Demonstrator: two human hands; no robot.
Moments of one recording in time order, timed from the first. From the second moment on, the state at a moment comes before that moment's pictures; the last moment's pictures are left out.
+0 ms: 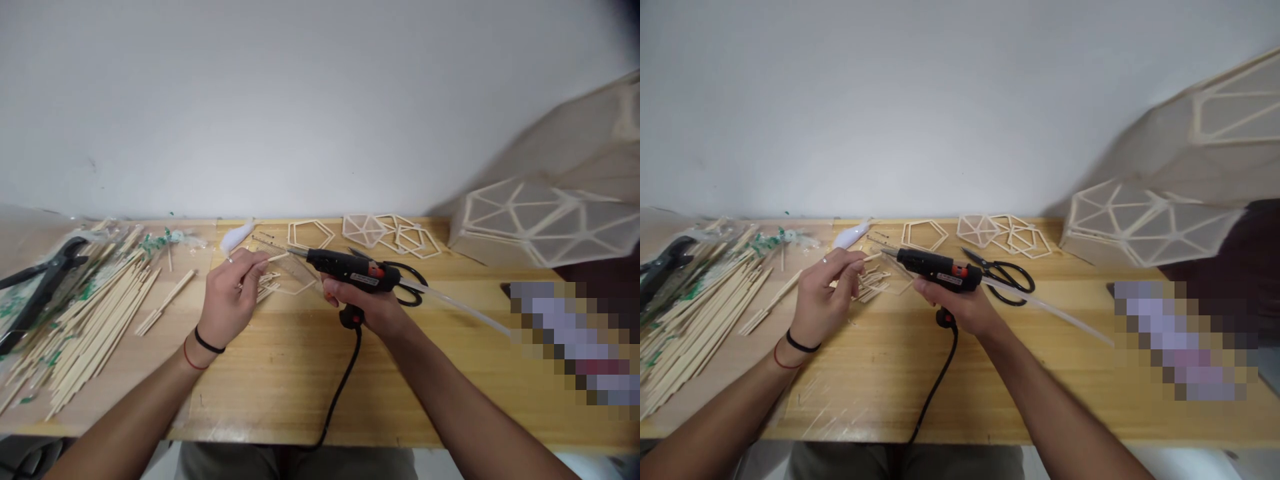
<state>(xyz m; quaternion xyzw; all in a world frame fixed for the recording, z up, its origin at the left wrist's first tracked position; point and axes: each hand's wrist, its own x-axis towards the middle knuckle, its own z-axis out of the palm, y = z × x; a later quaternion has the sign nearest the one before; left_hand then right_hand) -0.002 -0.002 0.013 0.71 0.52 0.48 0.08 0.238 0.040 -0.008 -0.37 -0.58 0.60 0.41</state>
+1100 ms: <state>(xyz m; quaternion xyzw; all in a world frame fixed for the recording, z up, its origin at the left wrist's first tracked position) -0.001 0.002 0.009 0.61 0.55 0.50 0.26 0.226 0.049 -0.014 -0.38 -0.52 0.61 0.46</state>
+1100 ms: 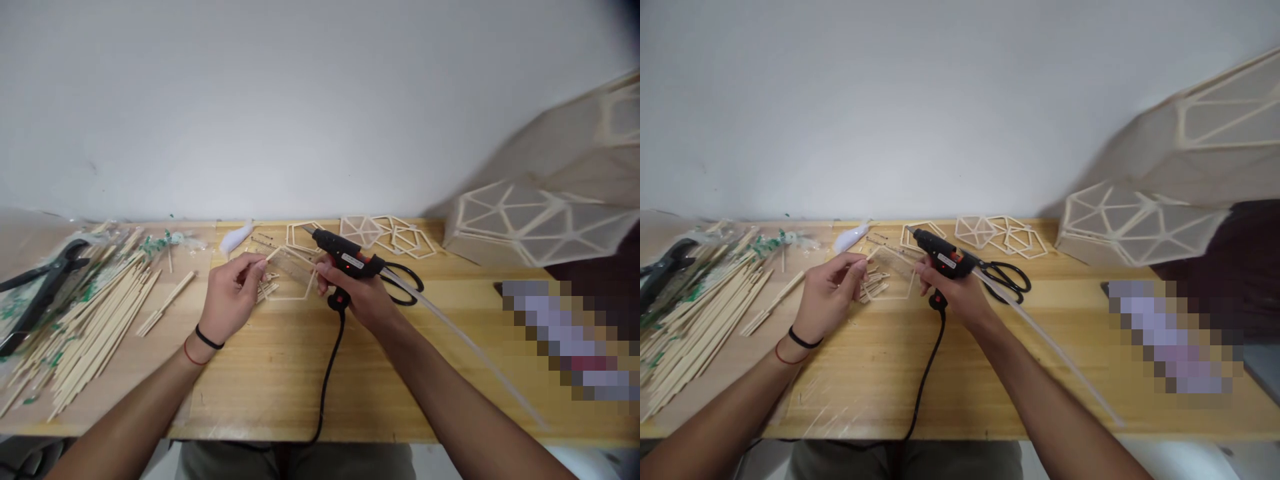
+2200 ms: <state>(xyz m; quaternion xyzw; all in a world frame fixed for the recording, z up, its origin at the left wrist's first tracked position) -0.009 0.019 -0.028 0.56 0.53 0.47 0.43 0.221 0.060 -0.022 -0.40 -0.36 0.69 0.49</state>
